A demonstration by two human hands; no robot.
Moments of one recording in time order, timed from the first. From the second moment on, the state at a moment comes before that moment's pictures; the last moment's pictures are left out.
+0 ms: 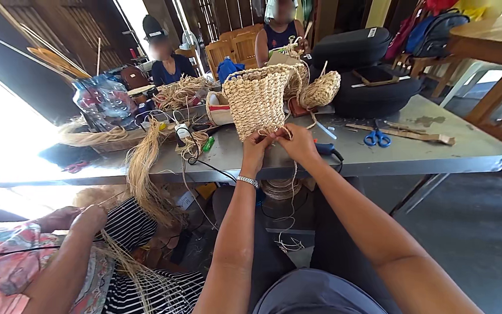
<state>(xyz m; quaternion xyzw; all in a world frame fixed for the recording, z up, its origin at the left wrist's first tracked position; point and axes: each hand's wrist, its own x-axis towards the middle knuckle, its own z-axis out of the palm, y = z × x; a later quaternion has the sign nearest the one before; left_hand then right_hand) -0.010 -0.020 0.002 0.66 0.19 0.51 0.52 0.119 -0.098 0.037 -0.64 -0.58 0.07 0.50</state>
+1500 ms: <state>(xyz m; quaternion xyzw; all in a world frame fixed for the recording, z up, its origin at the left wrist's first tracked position) -0.007 -0.010 -0.004 0.60 0.16 0.53 0.57 0.119 -0.092 0.029 -0.59 -0.57 0.15 0.55</state>
